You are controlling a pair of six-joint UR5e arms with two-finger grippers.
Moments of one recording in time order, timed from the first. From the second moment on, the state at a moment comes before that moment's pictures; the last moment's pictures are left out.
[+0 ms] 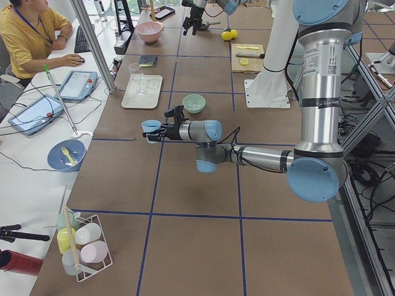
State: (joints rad) left arm -0.86 -1.51 -1.58 -3.08 -1.27 -0.44; right arm 0.76 -1.26 2.13 -1.42 1.84 1.80
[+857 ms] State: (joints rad) left arm -0.53 -1.40 -1.57 -3.08 -0.93 -0.90; right arm 0.75 -1.26 2.12 -1.42 1.84 1.80
